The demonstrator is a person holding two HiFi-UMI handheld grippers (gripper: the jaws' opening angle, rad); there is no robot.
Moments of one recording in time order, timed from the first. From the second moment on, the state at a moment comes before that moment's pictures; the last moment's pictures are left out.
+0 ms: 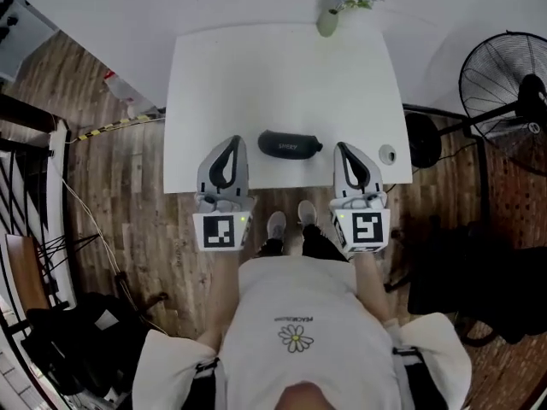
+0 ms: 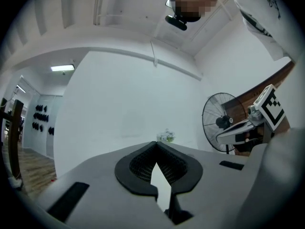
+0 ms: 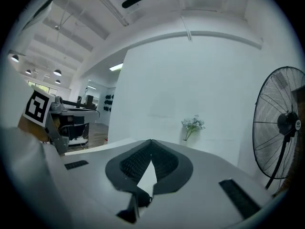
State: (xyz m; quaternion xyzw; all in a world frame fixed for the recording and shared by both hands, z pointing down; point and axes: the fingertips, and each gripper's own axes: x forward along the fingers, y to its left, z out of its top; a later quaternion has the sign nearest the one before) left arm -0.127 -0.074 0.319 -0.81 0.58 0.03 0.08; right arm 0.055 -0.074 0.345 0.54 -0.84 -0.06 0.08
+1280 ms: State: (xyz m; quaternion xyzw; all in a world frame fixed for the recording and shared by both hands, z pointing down) left arm -0.116 -0.169 0.541 -0.85 0.46 -0.23 -0.05; right arm 0.038 -0.082 0.544 0.37 -0.88 0.09 0.29
